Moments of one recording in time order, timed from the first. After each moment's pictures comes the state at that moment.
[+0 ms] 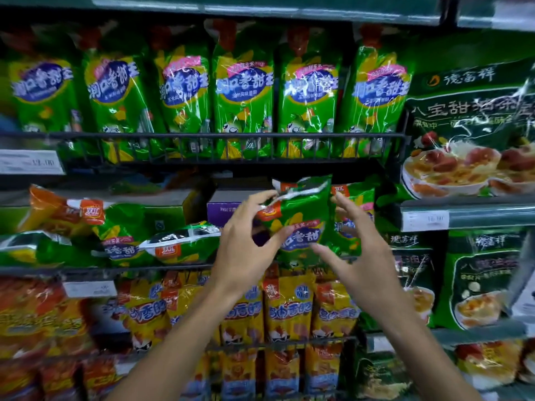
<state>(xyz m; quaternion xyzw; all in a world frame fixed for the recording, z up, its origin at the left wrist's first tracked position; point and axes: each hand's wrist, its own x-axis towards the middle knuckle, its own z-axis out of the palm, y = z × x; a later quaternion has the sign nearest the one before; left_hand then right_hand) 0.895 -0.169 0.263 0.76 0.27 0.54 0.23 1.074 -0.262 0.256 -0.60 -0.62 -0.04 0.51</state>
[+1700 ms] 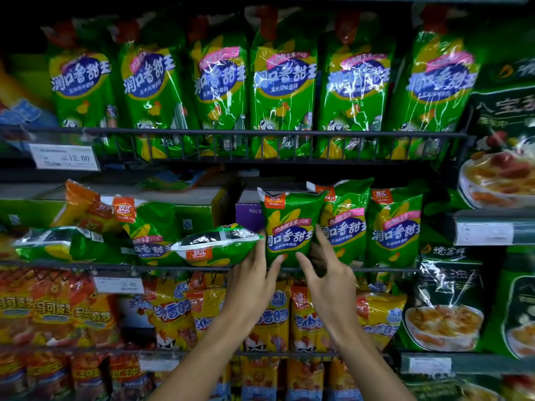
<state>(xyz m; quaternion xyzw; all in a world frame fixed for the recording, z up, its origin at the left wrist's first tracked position) 0.875 -0.106 0.175 0.78 0.46 0.42 0.06 1.022 -0.158 0.174 -0.60 -0.56 -0.01 0.57</state>
